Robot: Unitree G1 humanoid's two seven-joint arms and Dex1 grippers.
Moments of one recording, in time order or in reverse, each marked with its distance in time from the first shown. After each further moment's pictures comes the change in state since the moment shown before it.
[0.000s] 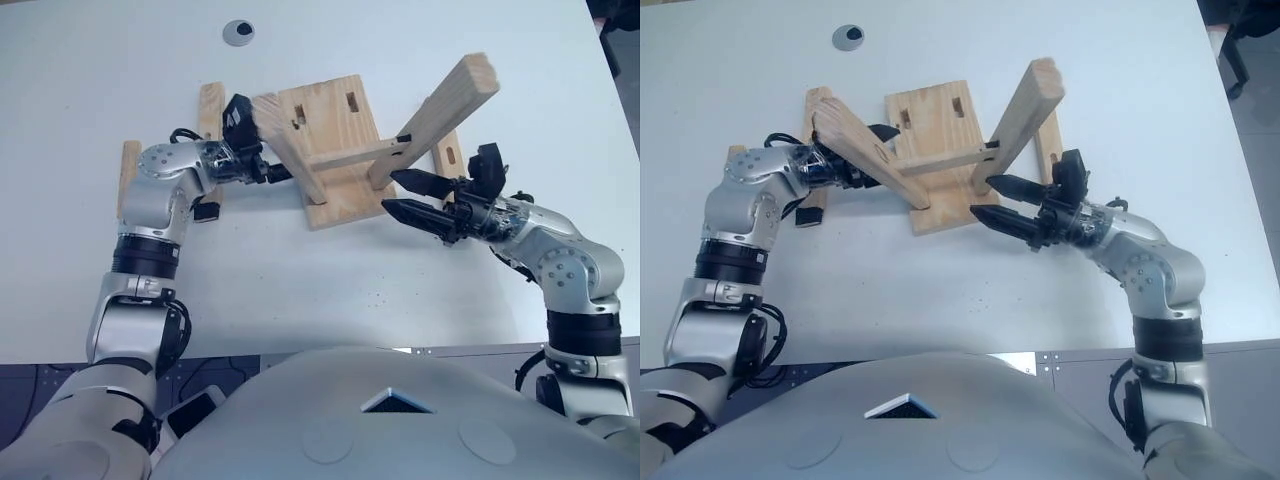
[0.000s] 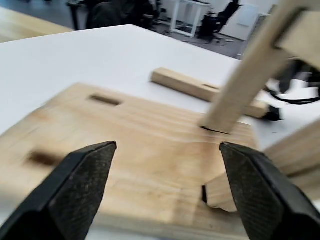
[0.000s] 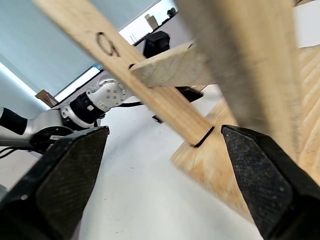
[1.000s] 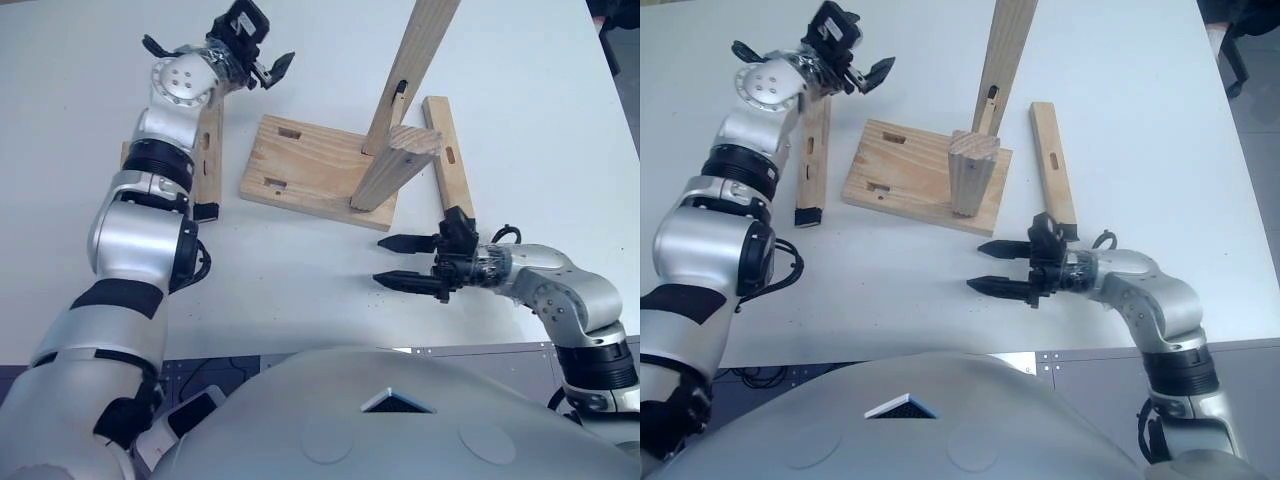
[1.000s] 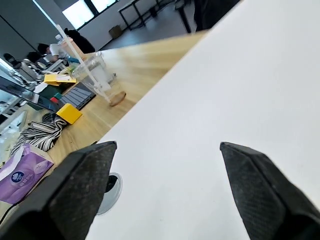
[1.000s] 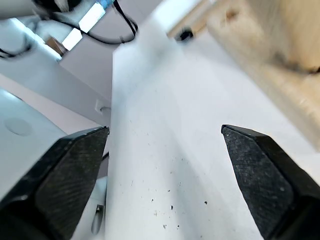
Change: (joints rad) left arm -0.592 -0.116 -0.091 0.974 0.531 -0.616 0.616; right arm 0.198 -0.129 0.158 -0.170 -0.134 0.041 0.085
